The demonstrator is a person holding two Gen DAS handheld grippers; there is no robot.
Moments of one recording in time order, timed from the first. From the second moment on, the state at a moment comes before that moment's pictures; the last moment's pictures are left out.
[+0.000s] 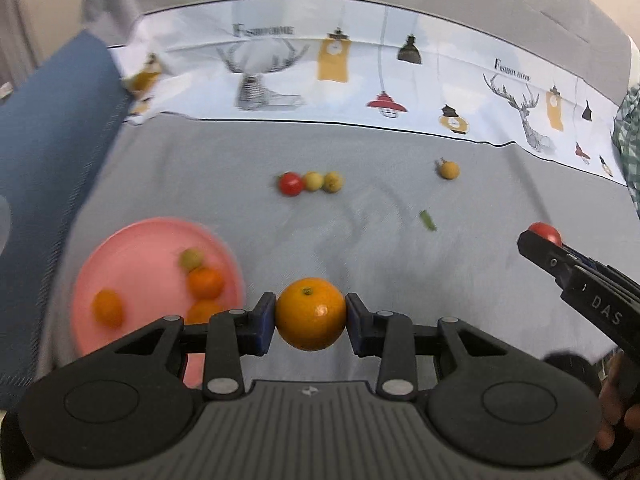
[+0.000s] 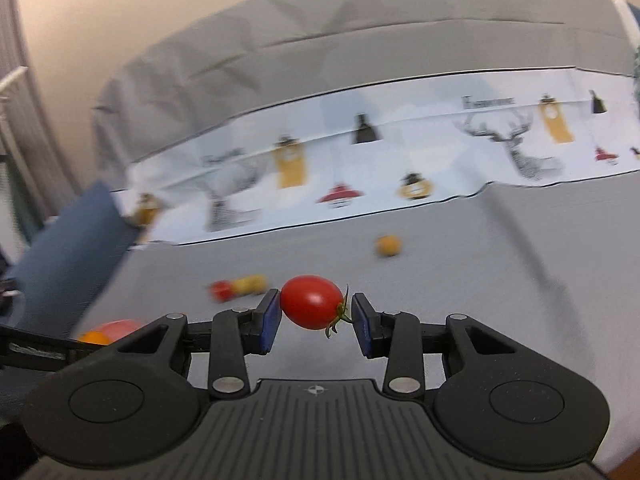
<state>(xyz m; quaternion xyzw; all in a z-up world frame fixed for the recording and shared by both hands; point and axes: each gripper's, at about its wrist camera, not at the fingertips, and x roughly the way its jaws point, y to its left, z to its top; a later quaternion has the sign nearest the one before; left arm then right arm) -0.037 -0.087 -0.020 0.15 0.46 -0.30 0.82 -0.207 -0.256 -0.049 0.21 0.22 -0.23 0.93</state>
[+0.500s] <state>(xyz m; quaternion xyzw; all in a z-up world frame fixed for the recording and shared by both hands) -0.100 0.075 0.018 0.08 0.42 -0.25 0.87 -0.236 -0.078 0.017 0.10 0.23 -0.08 0.97</state>
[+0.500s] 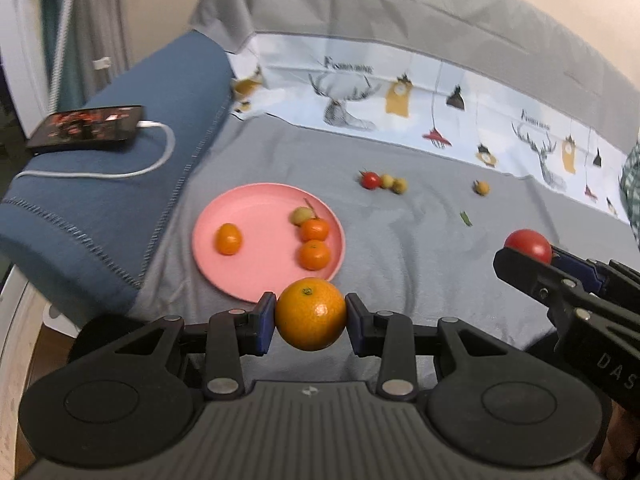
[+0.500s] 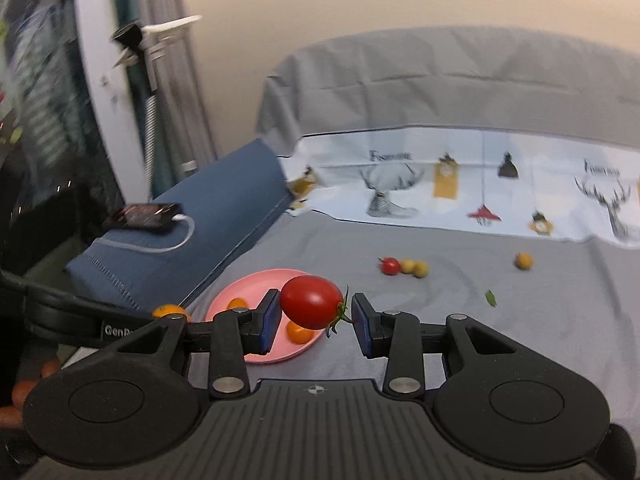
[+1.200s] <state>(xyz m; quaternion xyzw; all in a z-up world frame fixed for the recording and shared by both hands) -0.128 0.121 0.038 0.02 0.38 -0.27 0.89 -0.257 -0.022 0.034 0.03 0.23 -0.08 0.97</state>
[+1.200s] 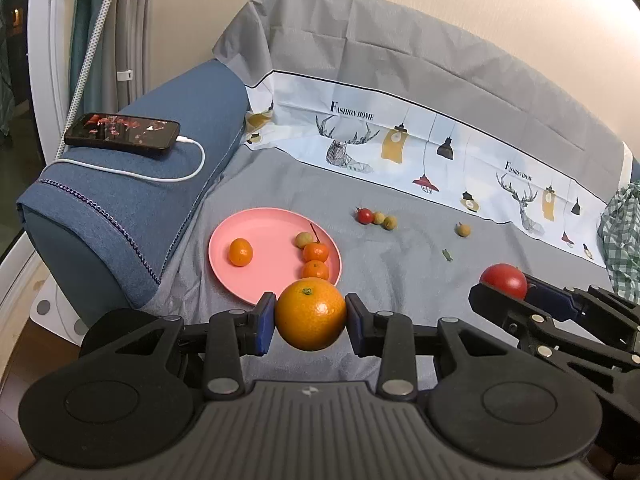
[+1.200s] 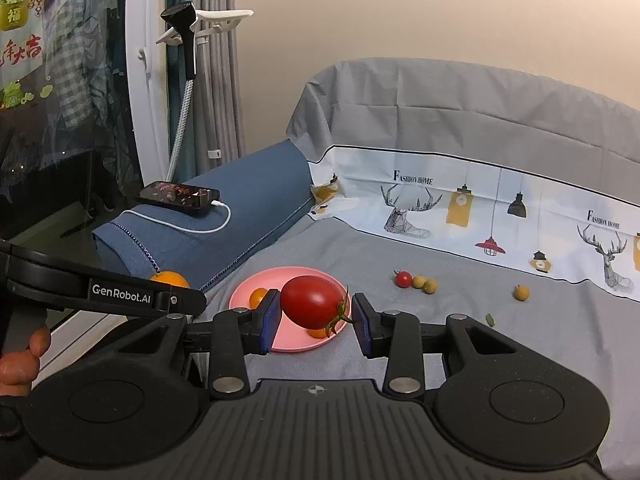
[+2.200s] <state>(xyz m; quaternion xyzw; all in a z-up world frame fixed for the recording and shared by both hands) -0.081 0.121 0.024 -0.01 0.40 -0.25 0.88 -0.217 -0.034 0.024 0.02 0.27 -0.09 0.96</state>
